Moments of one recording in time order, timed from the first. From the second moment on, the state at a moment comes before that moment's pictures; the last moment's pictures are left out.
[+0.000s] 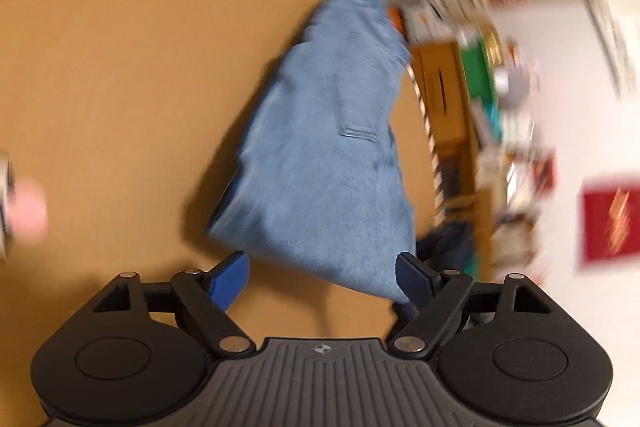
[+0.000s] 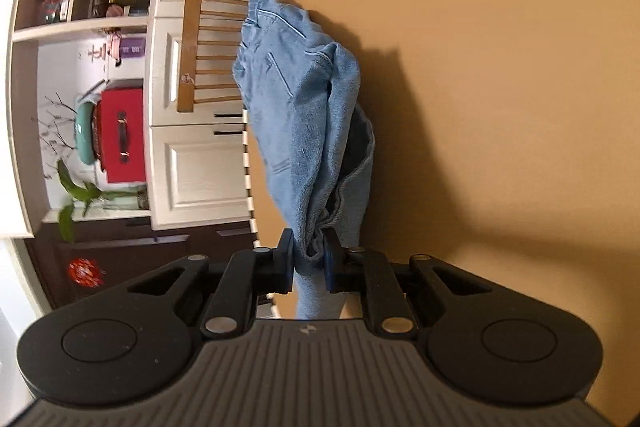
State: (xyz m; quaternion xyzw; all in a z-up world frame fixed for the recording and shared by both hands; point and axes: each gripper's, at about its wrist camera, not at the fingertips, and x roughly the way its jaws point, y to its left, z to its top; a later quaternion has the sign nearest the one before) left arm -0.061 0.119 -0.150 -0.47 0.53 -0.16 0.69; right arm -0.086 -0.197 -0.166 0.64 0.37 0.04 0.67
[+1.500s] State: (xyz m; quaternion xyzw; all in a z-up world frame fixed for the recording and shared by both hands) left arm -0.222 0.116 -0.056 -0.37 0.60 -0.09 0.71; right arm -0.254 -0.186 -0.068 0.53 0.49 0.06 0.69
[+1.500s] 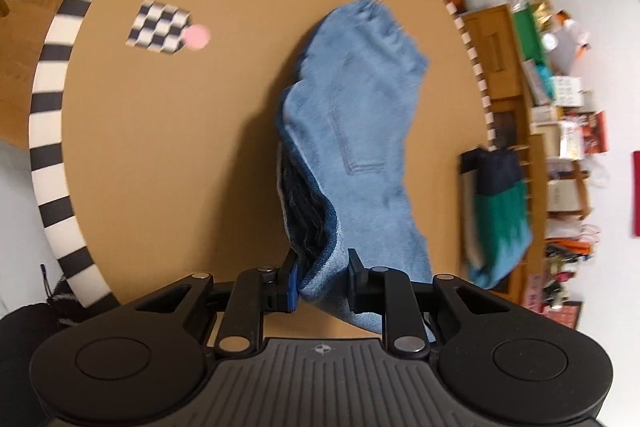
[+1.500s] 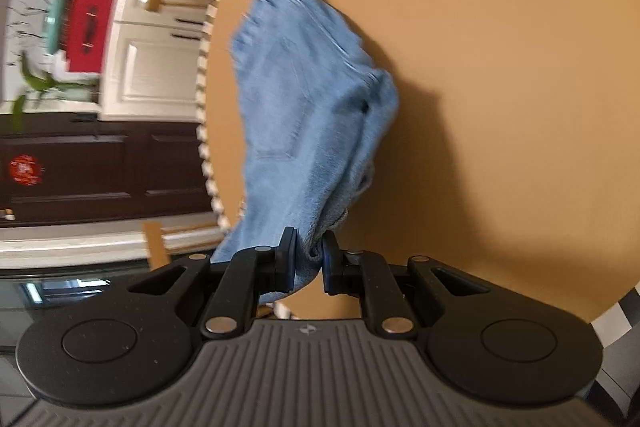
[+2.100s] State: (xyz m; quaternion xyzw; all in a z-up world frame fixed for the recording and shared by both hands) left arm -0.059 0.105 -0.035 -0.45 0.59 0.00 0.67; right arm -0.074 -0.209 -0.036 0.52 0.47 0.04 0.71
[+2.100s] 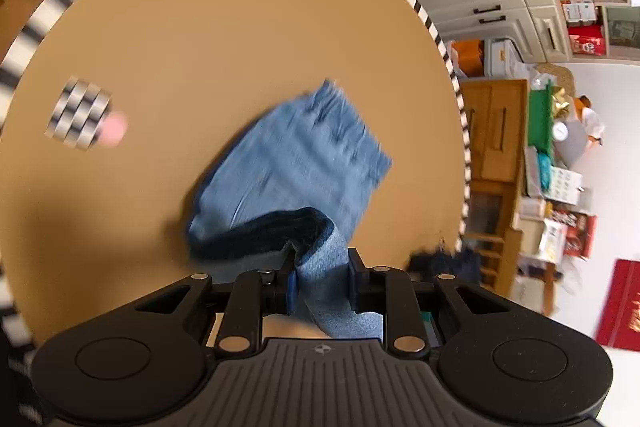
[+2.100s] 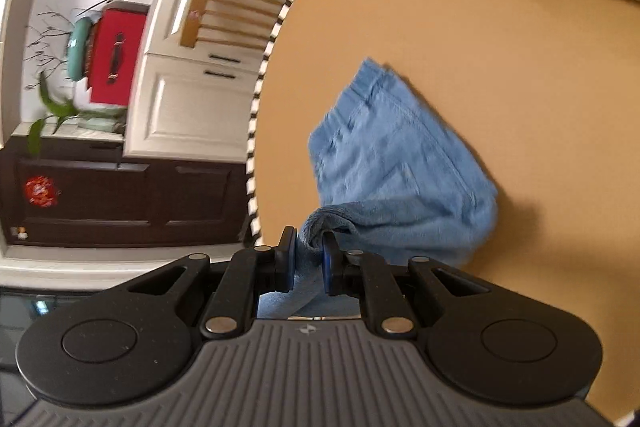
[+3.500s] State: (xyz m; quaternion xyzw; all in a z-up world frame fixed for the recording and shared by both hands) left arm 0.040 0.017 -0.107 -0.18 0.50 -0.20 0.82; right arm 0.018 -0.145 -0.128 0.15 0.43 0.05 0.89
